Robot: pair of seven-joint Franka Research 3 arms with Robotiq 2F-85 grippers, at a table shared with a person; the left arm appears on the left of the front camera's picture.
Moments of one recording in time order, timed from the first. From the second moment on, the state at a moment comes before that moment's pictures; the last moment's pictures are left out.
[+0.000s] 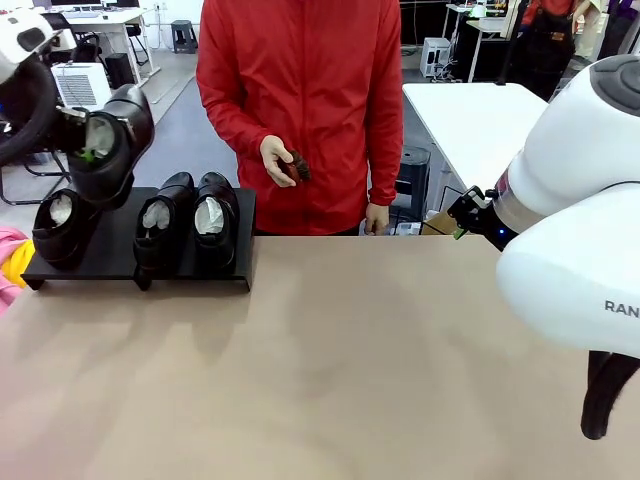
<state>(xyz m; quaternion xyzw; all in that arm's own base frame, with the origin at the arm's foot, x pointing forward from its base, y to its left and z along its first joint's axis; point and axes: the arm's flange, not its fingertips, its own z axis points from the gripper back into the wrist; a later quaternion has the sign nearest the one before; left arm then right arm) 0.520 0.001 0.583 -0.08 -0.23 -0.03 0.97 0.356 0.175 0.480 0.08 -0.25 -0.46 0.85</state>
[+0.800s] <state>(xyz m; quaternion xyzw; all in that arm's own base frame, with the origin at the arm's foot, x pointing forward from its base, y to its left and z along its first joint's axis) 0.520 0.021 0.566 -0.08 -0.22 -0.01 0.97 0.356 0.175 0.480 0.08 -0.25 -0.46 0.85</state>
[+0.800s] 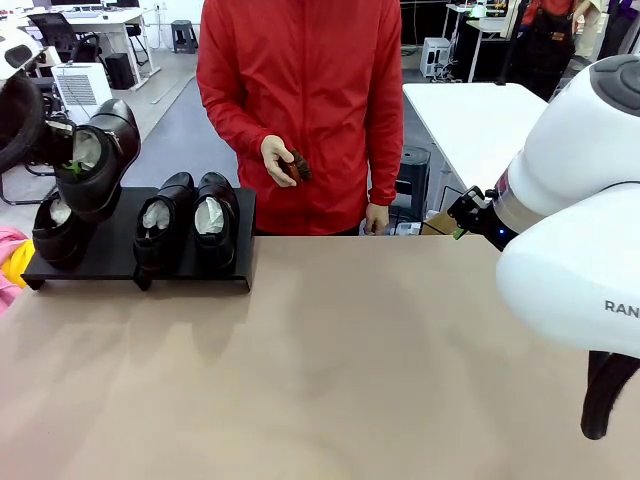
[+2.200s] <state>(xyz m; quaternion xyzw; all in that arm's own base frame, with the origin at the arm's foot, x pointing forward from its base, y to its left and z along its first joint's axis) 0.556 0.049 0.477 -0.08 -0.21 -0.03 0.97 0.356 0.175 0.480 0.08 -0.25 -0.46 0.85</state>
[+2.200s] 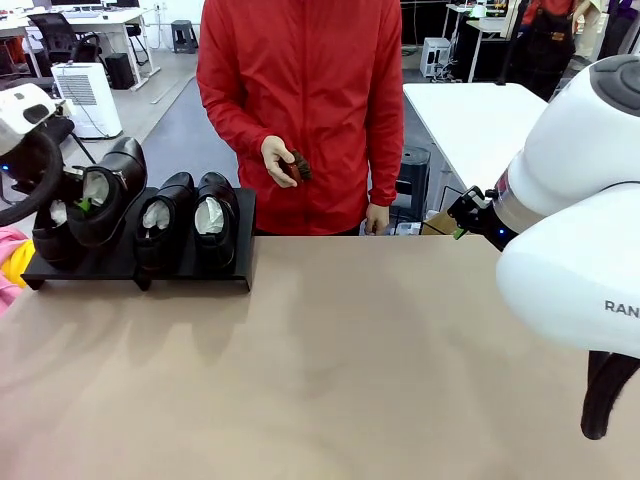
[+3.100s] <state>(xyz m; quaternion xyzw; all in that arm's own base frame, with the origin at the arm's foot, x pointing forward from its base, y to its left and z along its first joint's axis) 0.560 0.058 0.427 -0.07 -0.22 -0.02 0.97 0.356 0.175 0.480 0.08 -0.25 -0.46 0.85</state>
